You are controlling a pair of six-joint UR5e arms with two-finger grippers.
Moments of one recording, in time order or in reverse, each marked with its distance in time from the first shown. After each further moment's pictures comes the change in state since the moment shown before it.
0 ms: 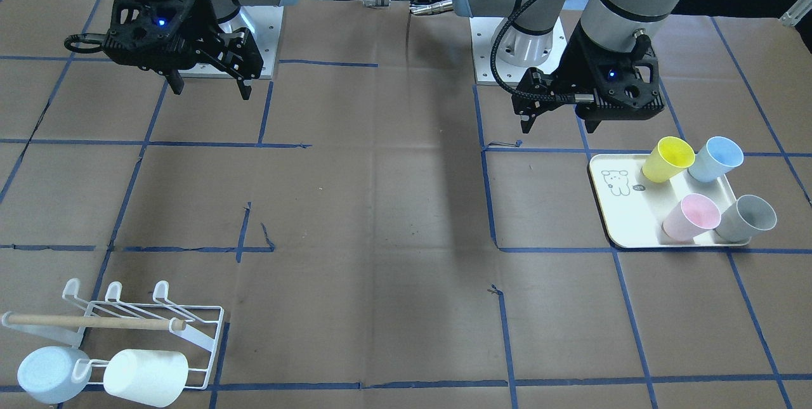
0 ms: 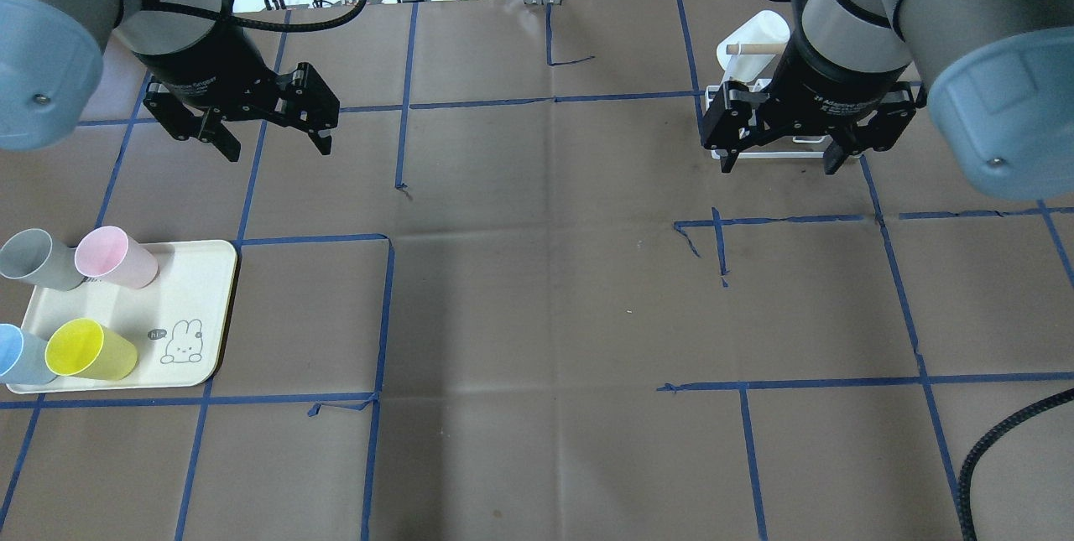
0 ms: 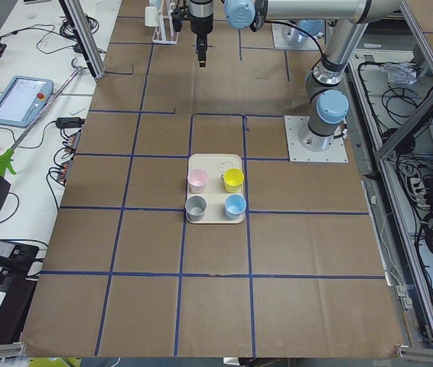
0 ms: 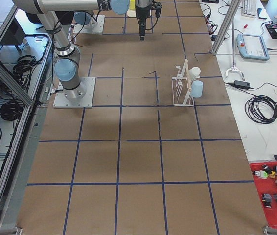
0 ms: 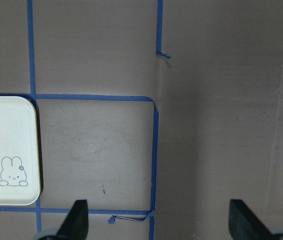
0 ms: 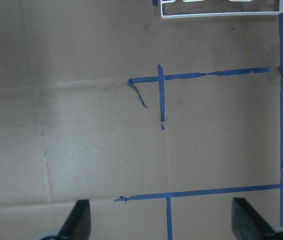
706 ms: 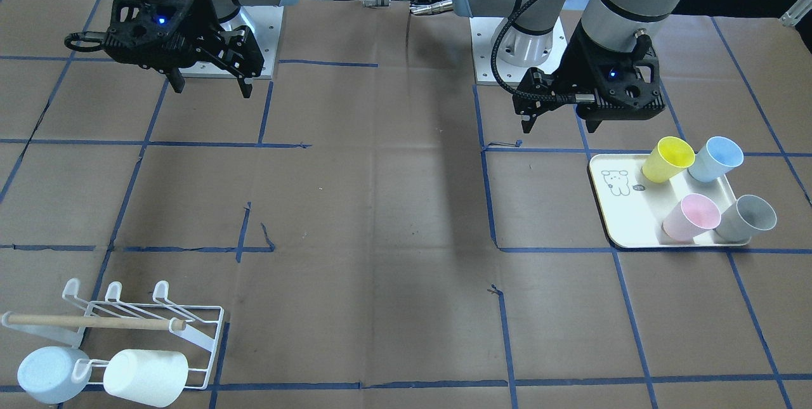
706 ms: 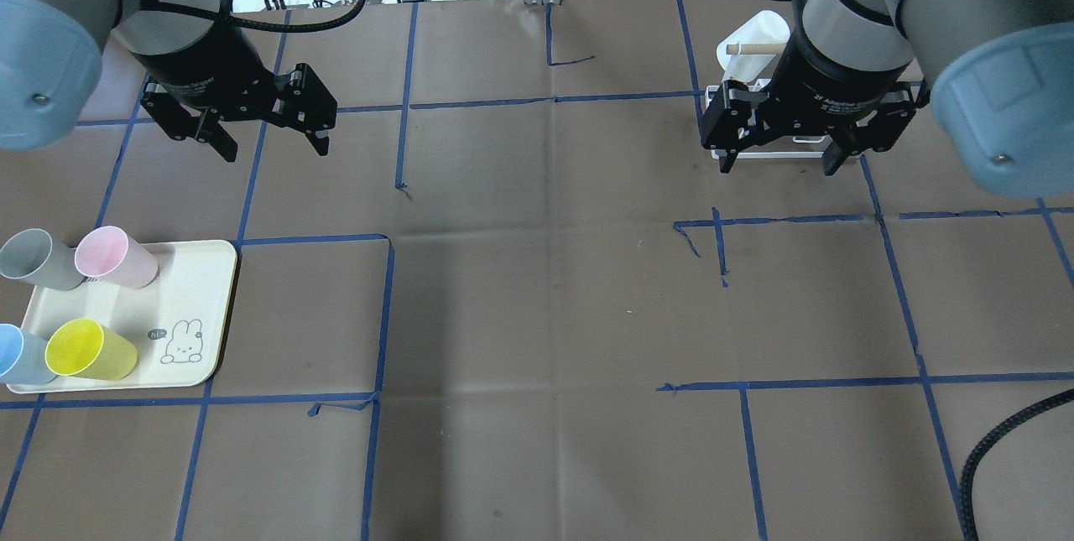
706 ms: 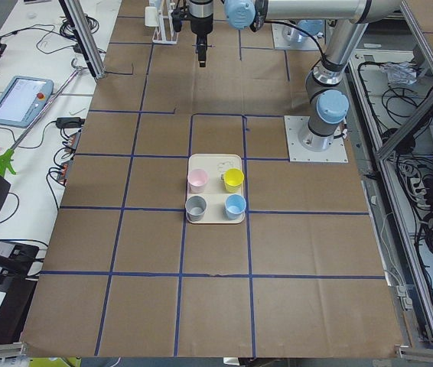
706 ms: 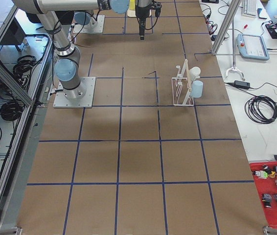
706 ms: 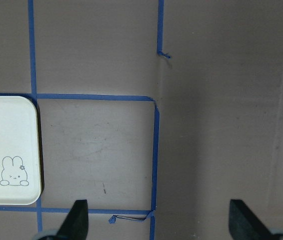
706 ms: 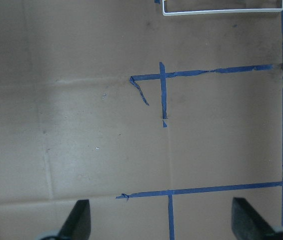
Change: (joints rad) left arm 0.001 0.000 0.000 -0.001 0.014 0.001; right arm 0.000 0.000 -0.003 0.012 0.007 0.001
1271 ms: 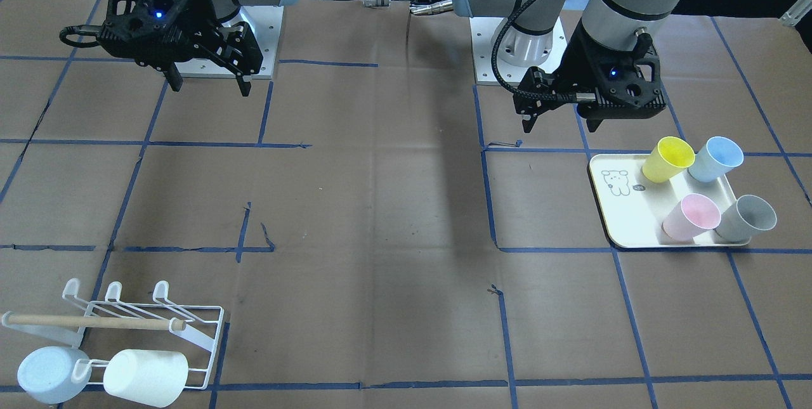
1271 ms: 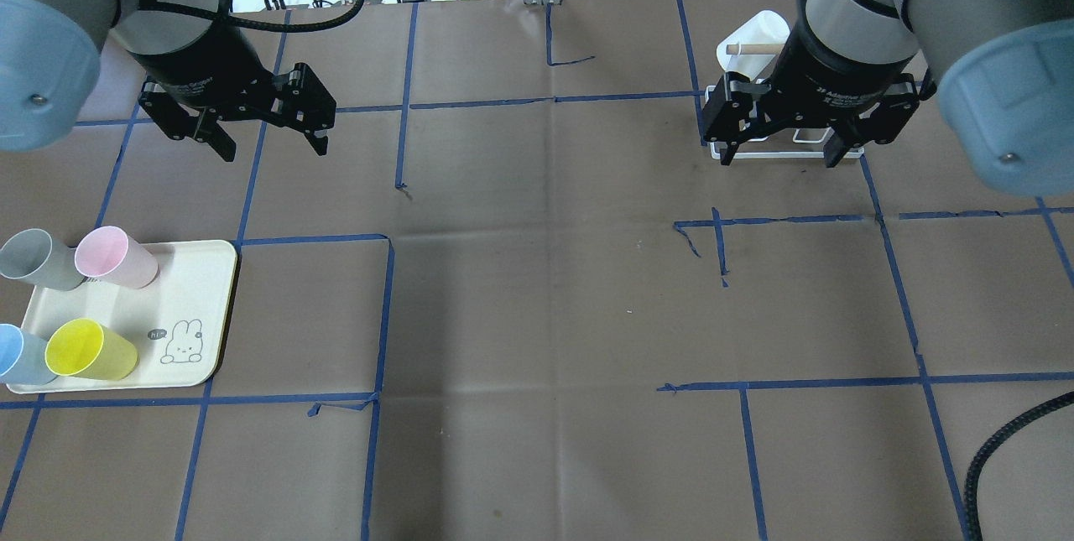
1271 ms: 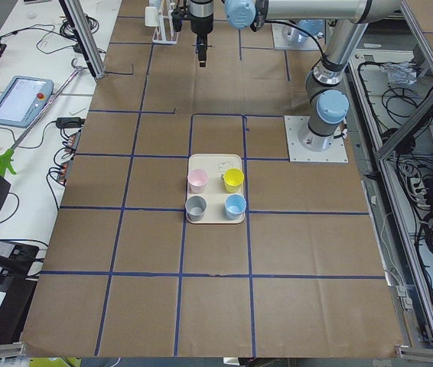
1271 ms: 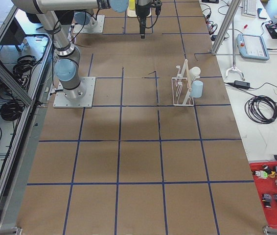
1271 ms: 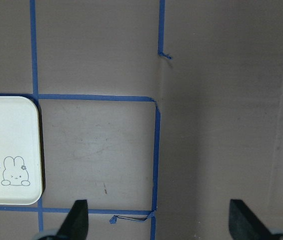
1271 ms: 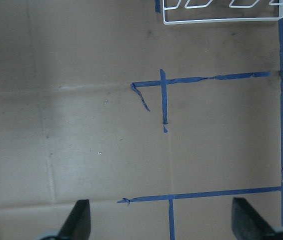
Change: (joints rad) left arm 0.000 0.002 0.000 0.000 0.002 -0.001; right arm 0.001 -0.004 -0.011 -0.007 0.000 0.000
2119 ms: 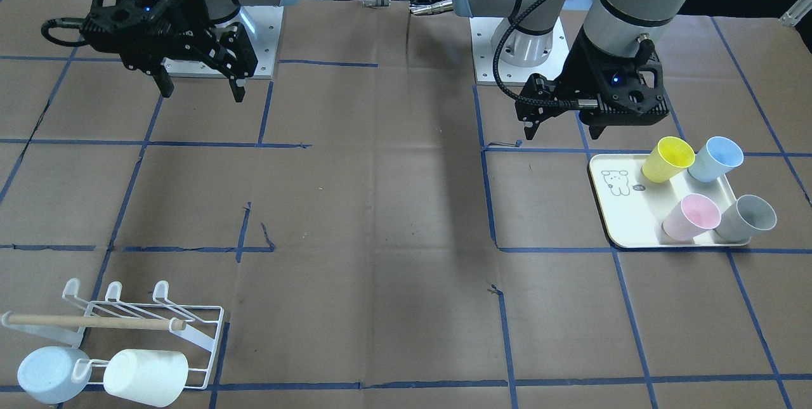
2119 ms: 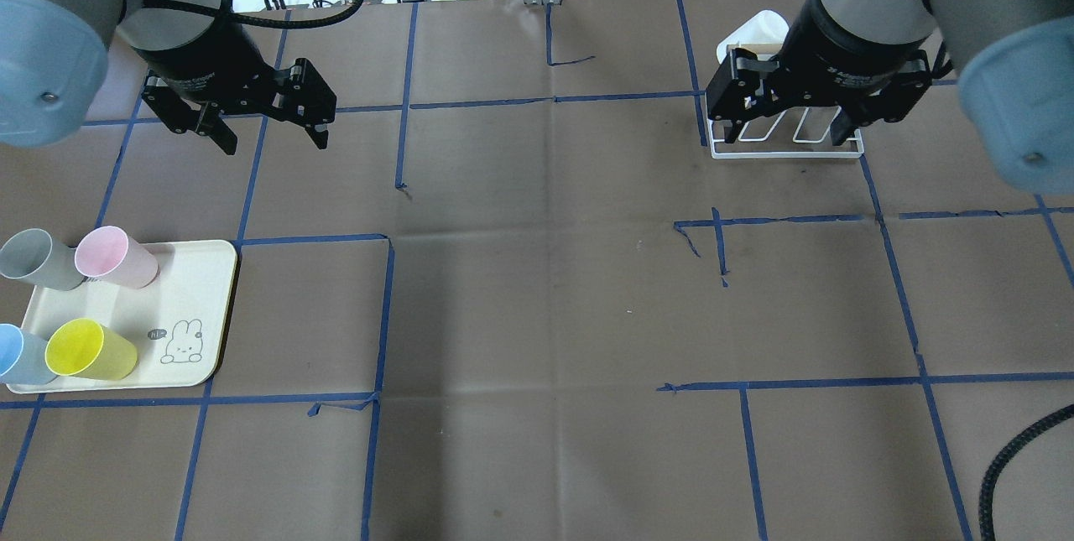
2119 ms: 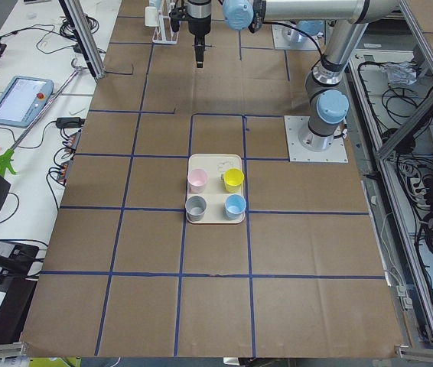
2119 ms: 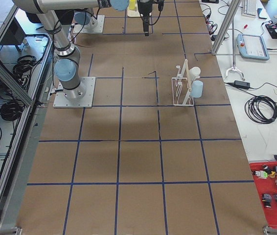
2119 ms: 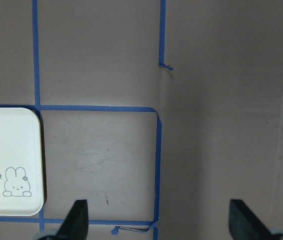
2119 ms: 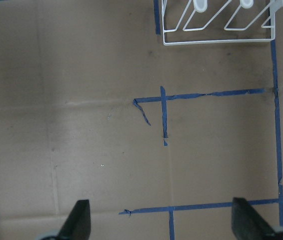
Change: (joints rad) left arm 0.001 -0.011 0.001 0.024 0.004 0.005; right arm 0.000 -0.027 -0.014 -0.012 -0.001 -0.001
